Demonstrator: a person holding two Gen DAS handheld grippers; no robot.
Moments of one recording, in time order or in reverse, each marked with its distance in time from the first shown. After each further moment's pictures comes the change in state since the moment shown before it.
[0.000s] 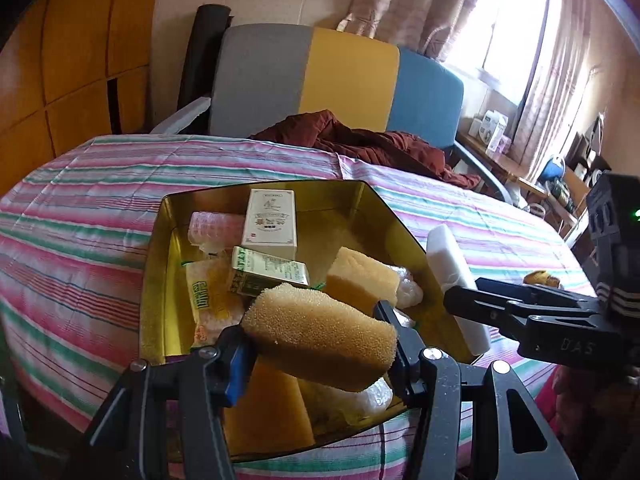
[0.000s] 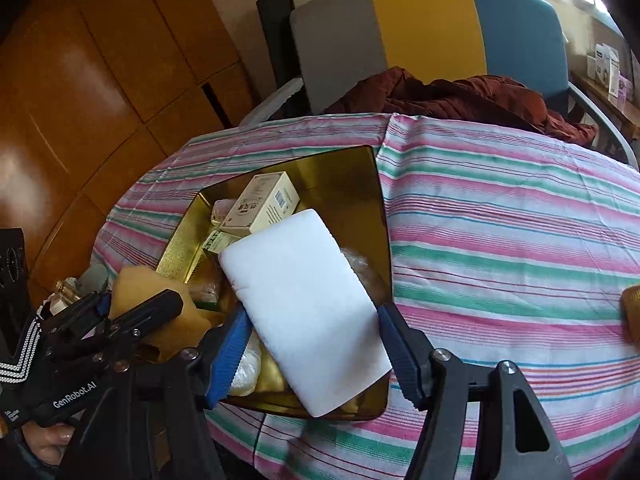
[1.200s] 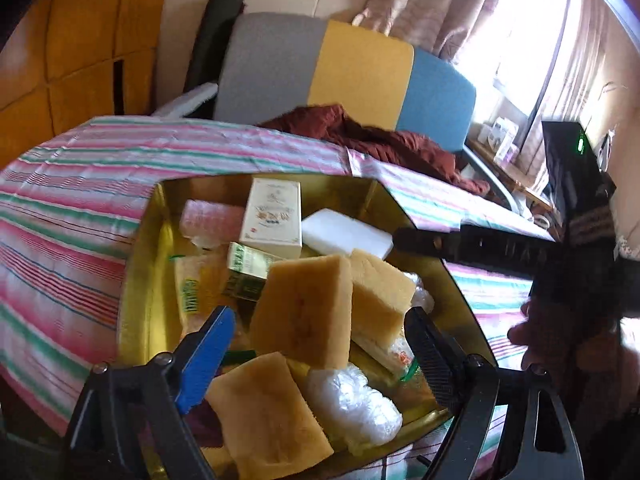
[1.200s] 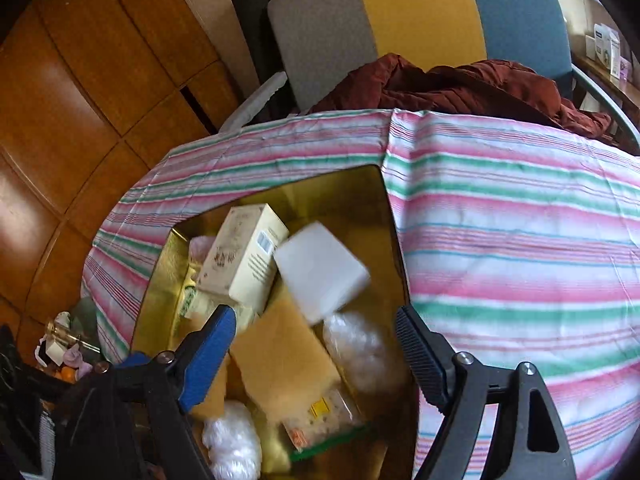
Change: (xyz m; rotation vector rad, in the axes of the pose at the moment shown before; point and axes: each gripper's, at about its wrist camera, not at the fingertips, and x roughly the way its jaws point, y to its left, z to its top) left arm 0.027 0.003 0.002 -0.051 0.004 -0.004; right arm 0.055 -0.006 0.053 0.087 0.036 -0.023
